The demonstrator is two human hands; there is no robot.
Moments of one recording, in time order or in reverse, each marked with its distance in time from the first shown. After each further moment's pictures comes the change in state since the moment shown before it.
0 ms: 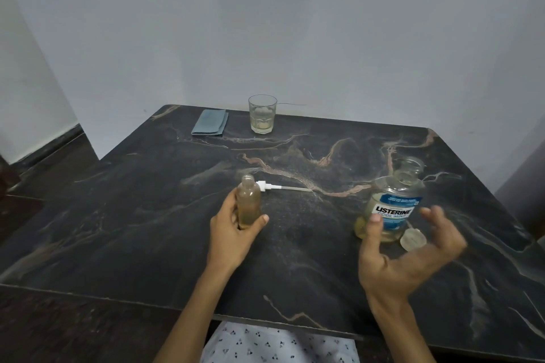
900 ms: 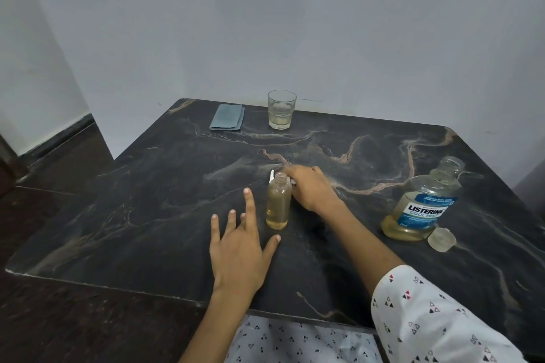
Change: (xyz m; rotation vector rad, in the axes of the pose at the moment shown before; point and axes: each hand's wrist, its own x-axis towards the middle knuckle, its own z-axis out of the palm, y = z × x) left_hand -0.032 0.025 -0.032 1.136 -0.101 0.000; right_hand -0.017 -0.028 0.167 -0.100 -1.435 -0.071
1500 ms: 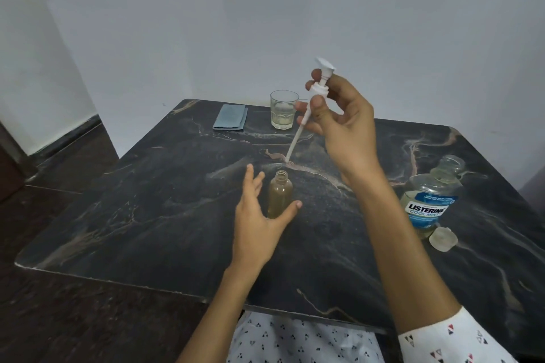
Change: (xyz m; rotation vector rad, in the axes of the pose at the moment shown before) left_hand 0.023 0.022 -0.011 -1.050 0.143 -0.012; right_hand -0.036 -0.068 -0.120 1.224 0.558 -0.113
